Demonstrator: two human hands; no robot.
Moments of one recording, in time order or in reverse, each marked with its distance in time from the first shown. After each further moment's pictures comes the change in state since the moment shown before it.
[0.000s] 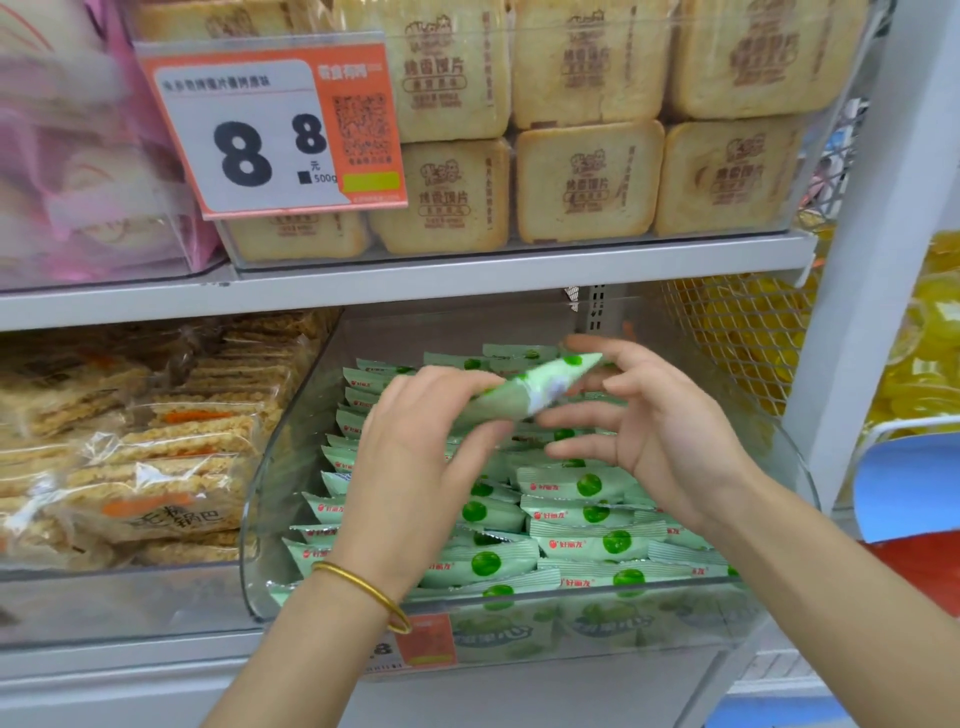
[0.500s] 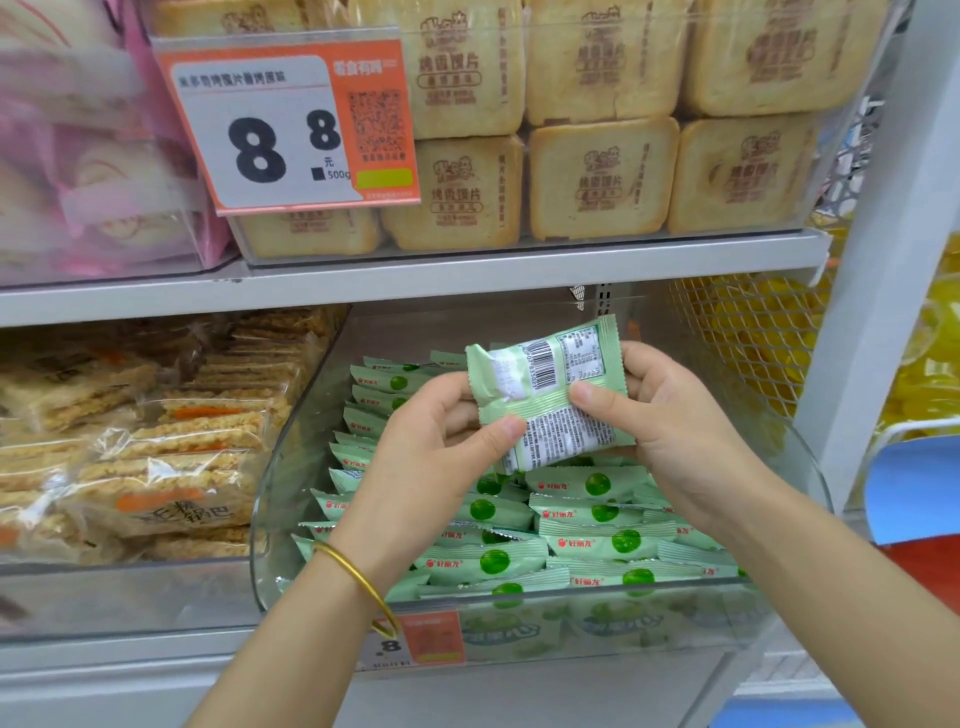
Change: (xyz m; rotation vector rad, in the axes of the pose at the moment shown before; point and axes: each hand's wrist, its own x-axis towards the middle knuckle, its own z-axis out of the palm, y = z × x) left_hand 0.003 0.005 -0.004 -0.785 -0.224 -0.391; right_hand 0.000 0.004 0.000 -0.302 0.047 -0.090
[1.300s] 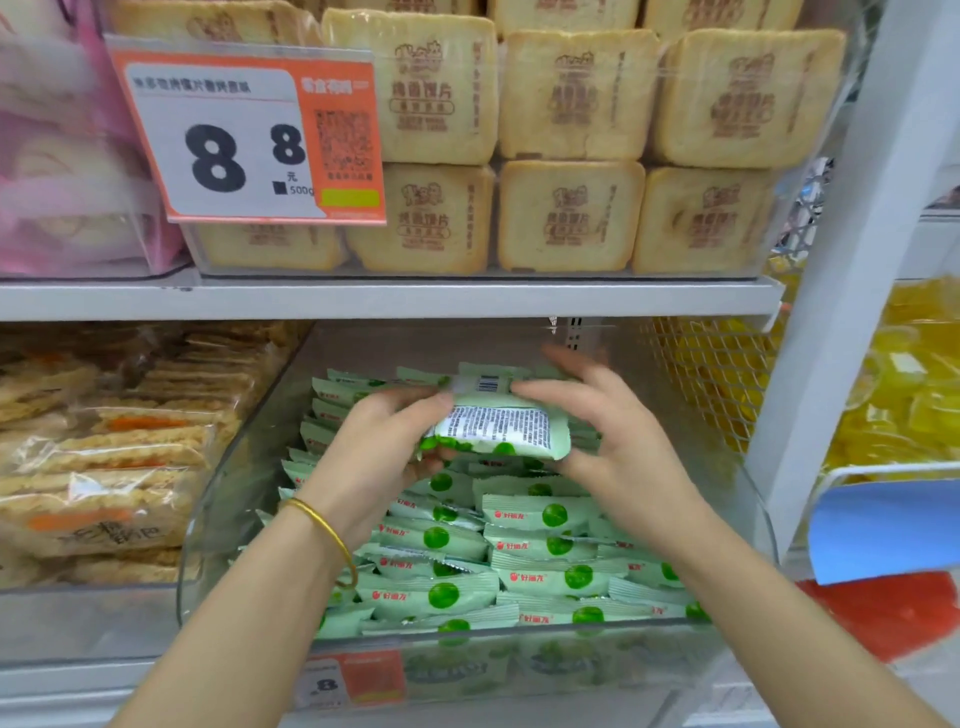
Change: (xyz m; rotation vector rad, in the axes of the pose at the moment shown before) left_hand 0.043 -0.014 -0.002 -0.214 0.191 -0.353; right_hand 0.010 0.007 -0.016 -0.786 -0.046 -0.383
